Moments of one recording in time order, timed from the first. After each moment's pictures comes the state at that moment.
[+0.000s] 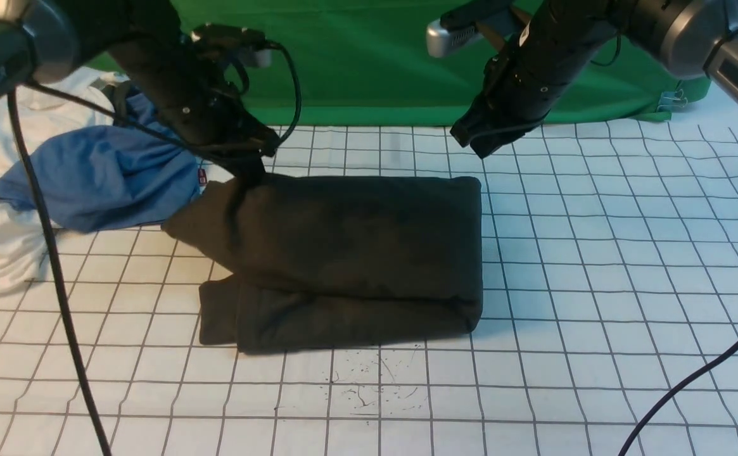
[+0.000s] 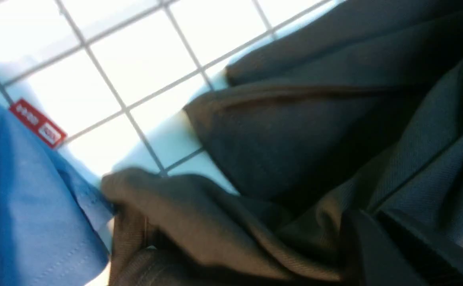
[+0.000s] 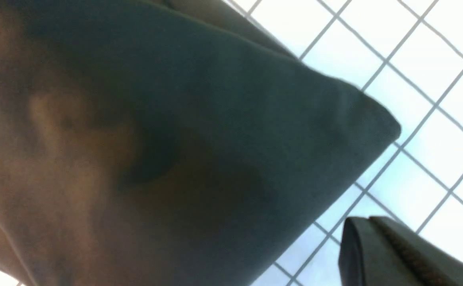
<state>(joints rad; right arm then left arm) 0.38 2.20 -2.19 0.19 1.12 -0.39 -0.10 2.13 -1.89 -0.34 1.07 0.49</state>
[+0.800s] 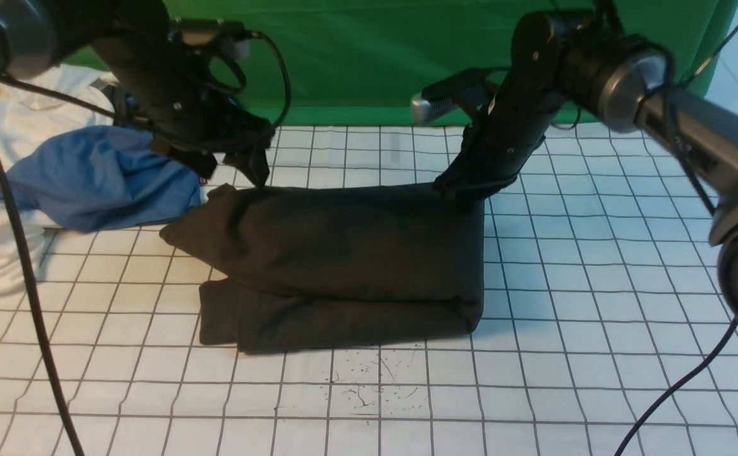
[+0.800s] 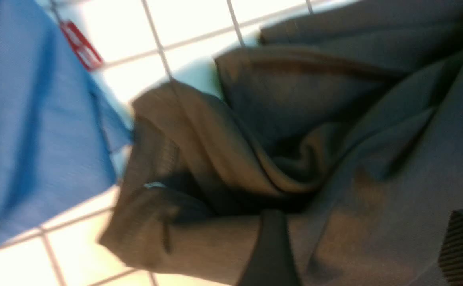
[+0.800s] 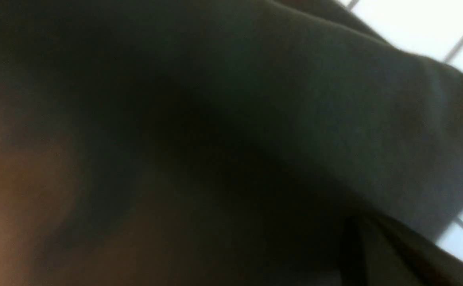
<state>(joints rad) 0.38 2.39 -2.19 0.21 1.05 -0.35 -0.13 2.04 -1.79 -0.25 1.05 0.27</state>
